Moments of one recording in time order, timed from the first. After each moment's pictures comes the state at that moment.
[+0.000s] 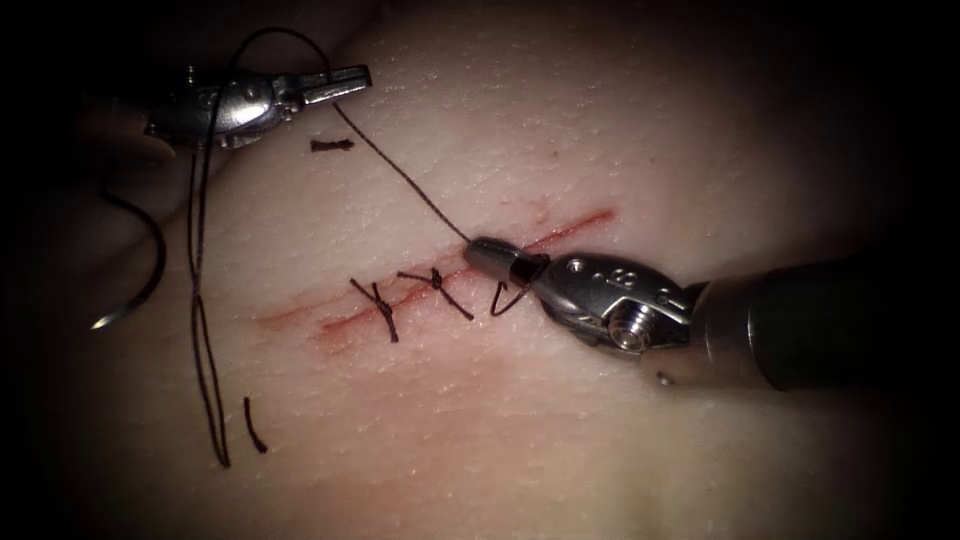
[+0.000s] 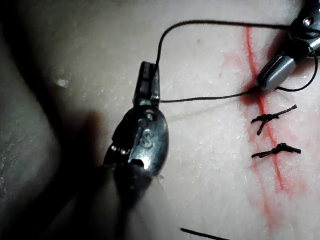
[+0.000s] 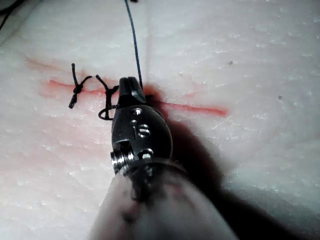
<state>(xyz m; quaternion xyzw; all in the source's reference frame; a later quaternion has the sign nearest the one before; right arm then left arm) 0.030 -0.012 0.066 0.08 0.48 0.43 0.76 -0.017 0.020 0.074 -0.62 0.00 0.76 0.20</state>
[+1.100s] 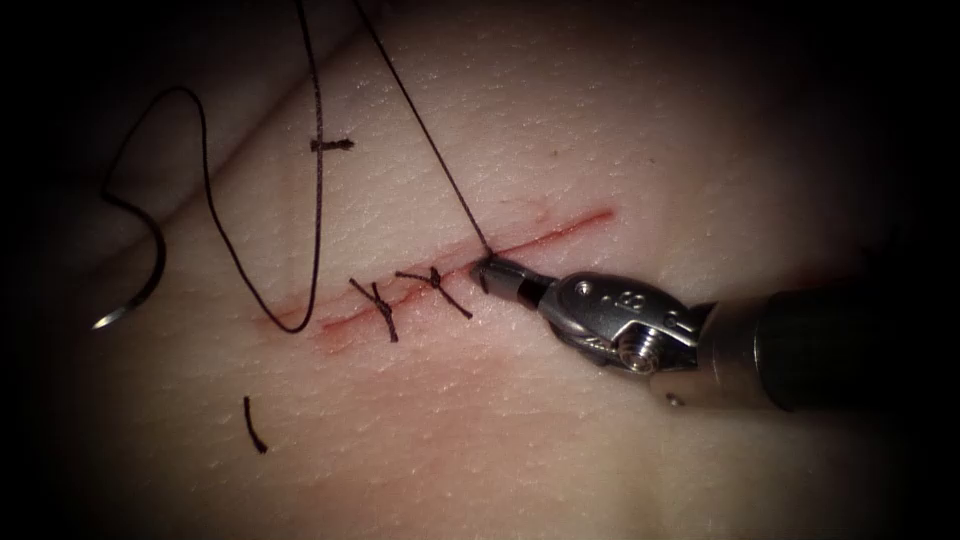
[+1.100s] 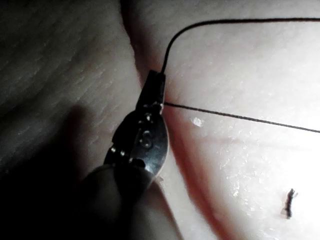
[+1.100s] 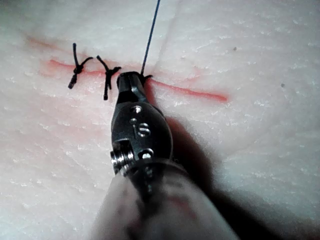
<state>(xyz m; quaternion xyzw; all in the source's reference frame) 0.028 -0.014 0.066 0.08 0.49 0.41 0.76 -0.011 0.037 0.081 -0.58 0.01 0.78 0.23</state>
